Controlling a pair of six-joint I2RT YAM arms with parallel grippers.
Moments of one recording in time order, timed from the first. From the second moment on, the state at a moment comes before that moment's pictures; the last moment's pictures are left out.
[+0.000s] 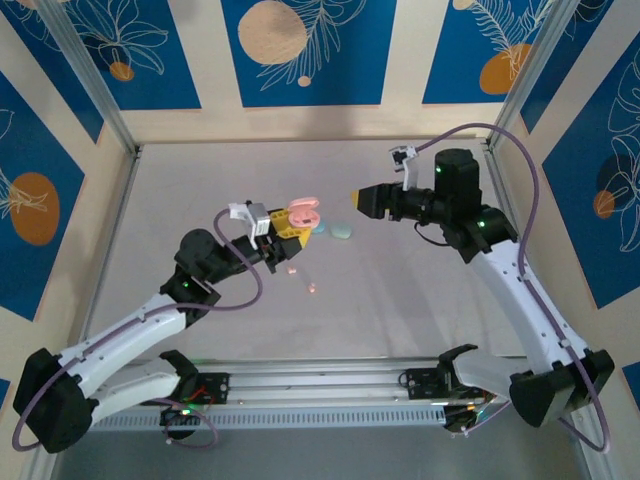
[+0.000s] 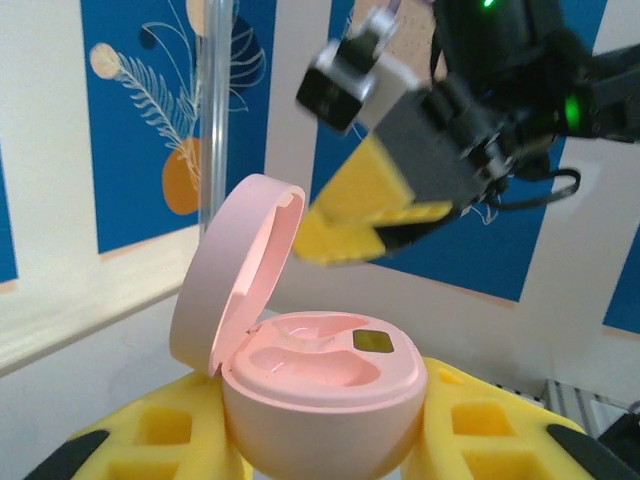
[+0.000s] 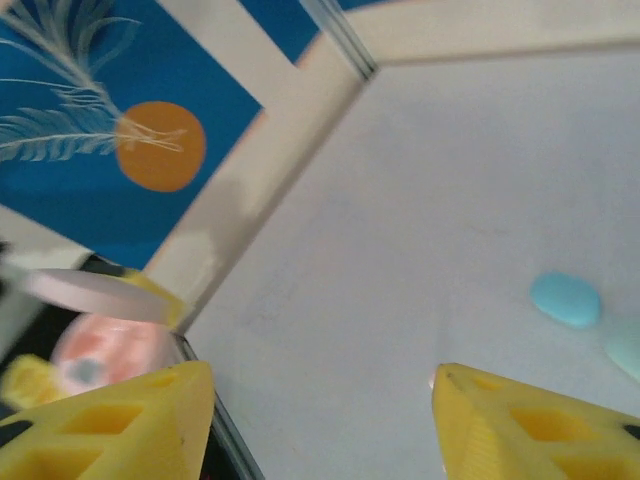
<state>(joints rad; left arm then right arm) -0.69 0.98 0.64 0.54 0.42 -0.18 0.34 1.16 1.23 -0.55 -0.65 0.42</state>
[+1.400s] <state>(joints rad) -0.69 0.82 0.65 0.40 0.32 -0.13 0.74 2.17 1.71 -0.85 -0.39 0.37</state>
